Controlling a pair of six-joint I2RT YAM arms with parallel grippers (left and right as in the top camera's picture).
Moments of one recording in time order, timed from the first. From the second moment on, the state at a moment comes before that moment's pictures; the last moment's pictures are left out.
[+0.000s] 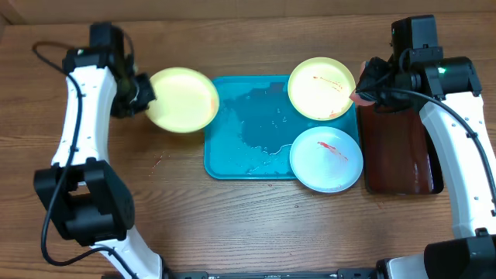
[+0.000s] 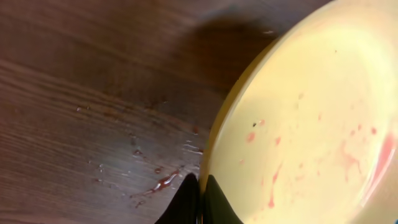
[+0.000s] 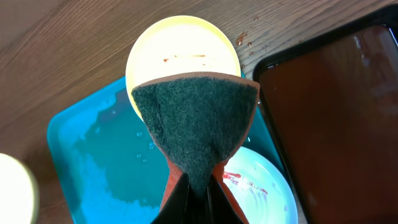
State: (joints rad) left arm 0.15 1.93 1.68 -1.14 0.07 -0.27; right arm 0.10 1.61 1.64 -1.11 -0.05 0.57
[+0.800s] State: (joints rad) left arm 0.19 1.93 1.34 -0.83 -0.07 -0.40; right arm 0.10 1.61 1.64 -1.11 -0.05 0.56
